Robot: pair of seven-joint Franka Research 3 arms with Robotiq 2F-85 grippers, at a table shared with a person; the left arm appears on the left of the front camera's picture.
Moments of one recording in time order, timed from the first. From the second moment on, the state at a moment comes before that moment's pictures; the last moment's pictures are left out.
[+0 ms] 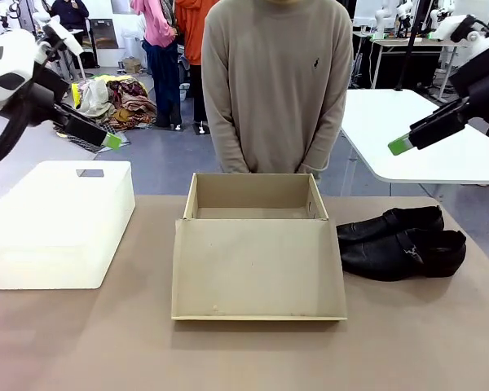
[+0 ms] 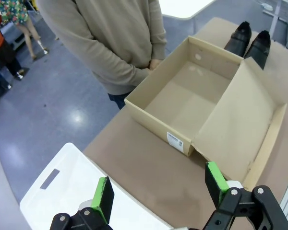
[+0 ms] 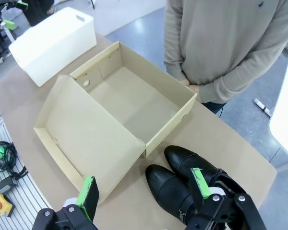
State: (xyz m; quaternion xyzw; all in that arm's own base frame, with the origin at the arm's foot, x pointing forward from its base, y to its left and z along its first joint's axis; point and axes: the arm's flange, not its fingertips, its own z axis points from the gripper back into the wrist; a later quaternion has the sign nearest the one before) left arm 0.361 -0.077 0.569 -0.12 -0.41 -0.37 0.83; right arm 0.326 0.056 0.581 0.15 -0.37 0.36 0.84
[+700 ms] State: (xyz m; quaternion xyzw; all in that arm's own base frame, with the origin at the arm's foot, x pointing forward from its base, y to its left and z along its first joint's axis) left arm 0.375 -0.080 0.569 -0.14 -0.39 -0.38 0.83; right arm 0.325 0.043 0.584 0.16 -0.38 0.35 0.84
